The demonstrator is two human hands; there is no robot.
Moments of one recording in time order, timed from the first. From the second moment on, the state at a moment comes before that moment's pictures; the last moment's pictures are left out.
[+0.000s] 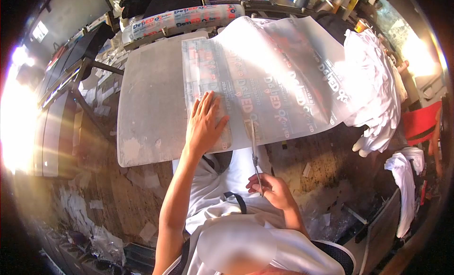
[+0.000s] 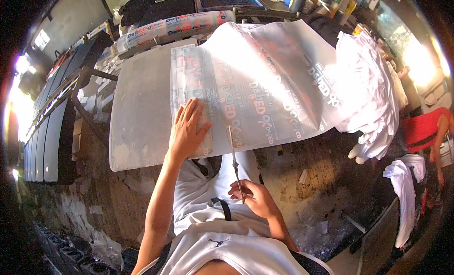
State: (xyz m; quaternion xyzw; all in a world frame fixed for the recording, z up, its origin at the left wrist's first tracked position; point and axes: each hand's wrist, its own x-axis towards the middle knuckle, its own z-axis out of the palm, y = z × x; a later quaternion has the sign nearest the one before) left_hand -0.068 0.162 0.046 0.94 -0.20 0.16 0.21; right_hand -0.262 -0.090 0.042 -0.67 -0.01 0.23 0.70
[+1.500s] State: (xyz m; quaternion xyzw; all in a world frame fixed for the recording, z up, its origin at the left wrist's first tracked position) left_hand -0.066 0.161 0.038 0.96 -0.21 0.16 0.13; right_hand -0.333 -0.110 0.037 -0.57 0.08 0.34 0.75
